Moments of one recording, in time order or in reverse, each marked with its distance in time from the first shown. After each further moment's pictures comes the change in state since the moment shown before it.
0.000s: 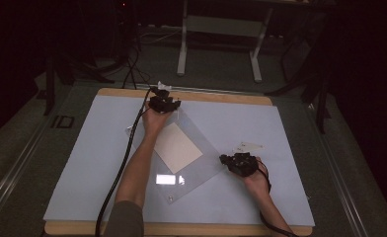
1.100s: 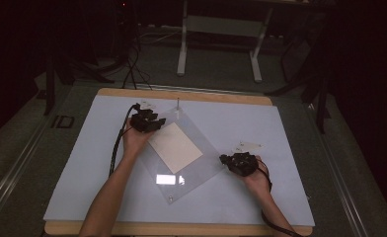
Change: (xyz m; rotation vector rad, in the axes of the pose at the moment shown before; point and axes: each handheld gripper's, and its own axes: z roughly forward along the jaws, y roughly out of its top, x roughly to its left) left arm -0.004 -0.052 -0.077 0.031 0.012 0.101; right arm -0.001 0.003 0.000 0.022 0.002 -0.051
